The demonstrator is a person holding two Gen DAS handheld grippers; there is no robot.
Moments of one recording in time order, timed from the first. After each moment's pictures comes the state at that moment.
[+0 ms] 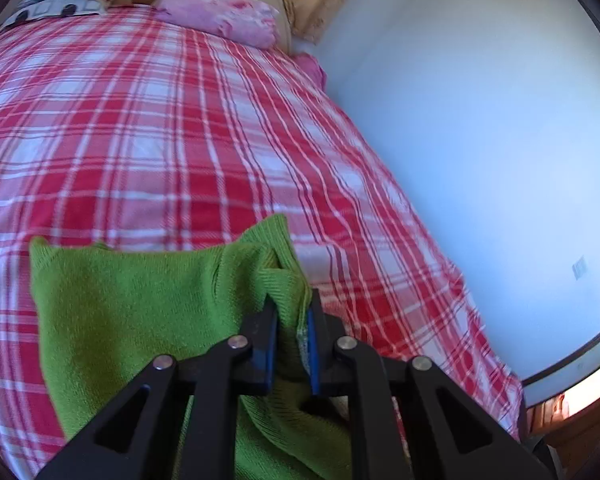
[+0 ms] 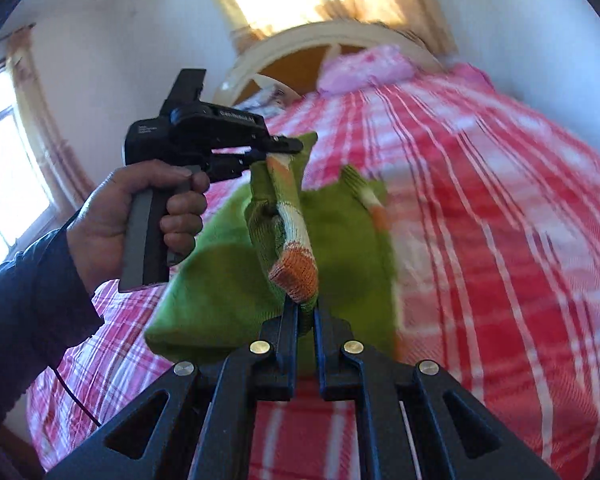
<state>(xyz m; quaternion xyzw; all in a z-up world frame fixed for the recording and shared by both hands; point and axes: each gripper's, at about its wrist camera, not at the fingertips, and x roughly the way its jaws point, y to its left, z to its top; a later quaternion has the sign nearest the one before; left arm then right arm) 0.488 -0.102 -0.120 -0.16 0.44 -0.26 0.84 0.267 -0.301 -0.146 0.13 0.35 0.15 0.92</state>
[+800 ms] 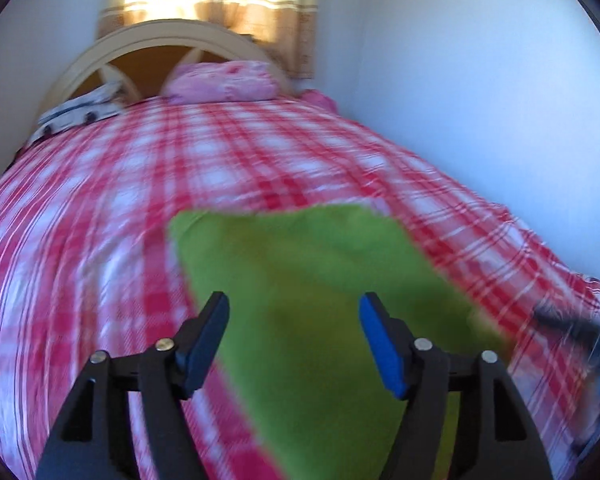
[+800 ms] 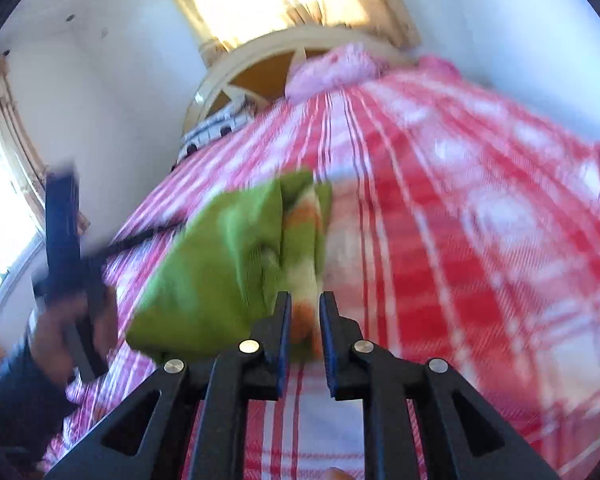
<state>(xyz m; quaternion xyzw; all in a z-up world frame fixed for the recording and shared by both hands) 0.352 -0.052 -0.122 0.00 0.34 -0.17 0.93 0.252 -0.350 -0.132 0.16 0.33 0.11 0.92</state>
